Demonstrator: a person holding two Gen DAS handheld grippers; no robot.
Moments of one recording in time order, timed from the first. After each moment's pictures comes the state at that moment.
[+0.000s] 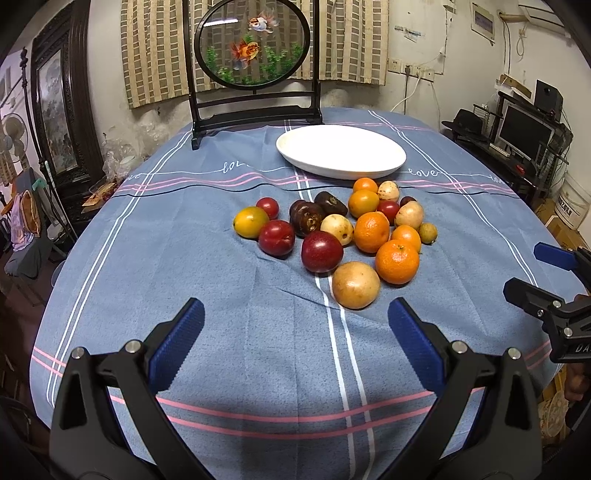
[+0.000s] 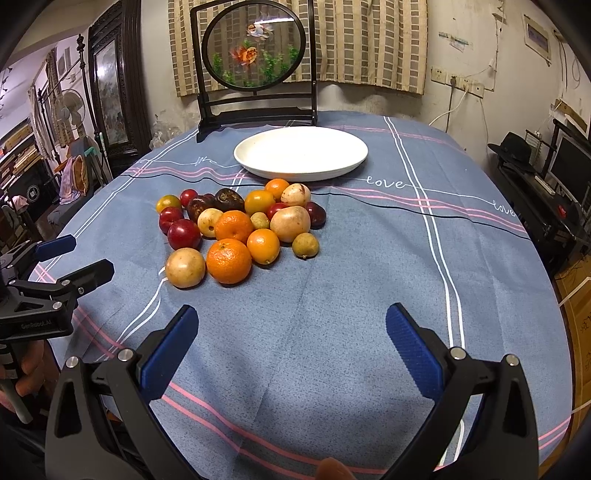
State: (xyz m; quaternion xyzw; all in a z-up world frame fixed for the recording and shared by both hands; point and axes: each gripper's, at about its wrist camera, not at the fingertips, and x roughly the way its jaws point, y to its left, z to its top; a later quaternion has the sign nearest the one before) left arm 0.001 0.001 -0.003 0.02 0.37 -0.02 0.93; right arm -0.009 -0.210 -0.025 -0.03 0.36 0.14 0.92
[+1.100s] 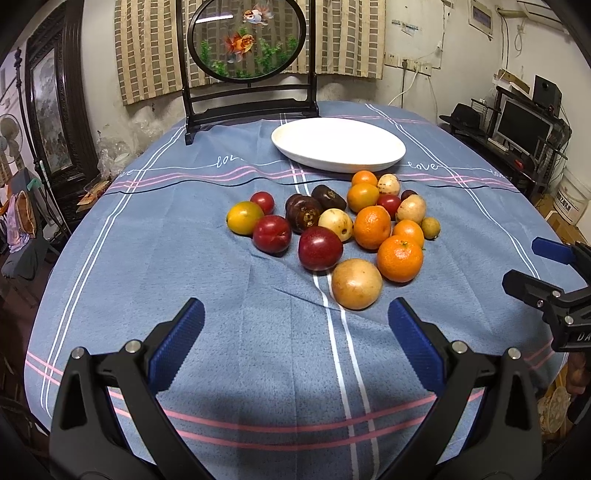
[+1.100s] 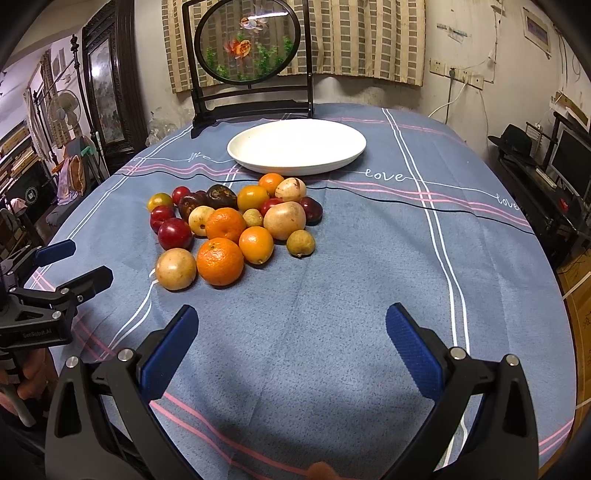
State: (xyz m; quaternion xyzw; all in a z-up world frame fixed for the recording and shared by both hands) left arm 0.011 0.001 -0.009 0.02 0.38 -0.03 0.93; right arm 0.005 -0.212 -0.032 -0.03 0.37 0.13 0.92
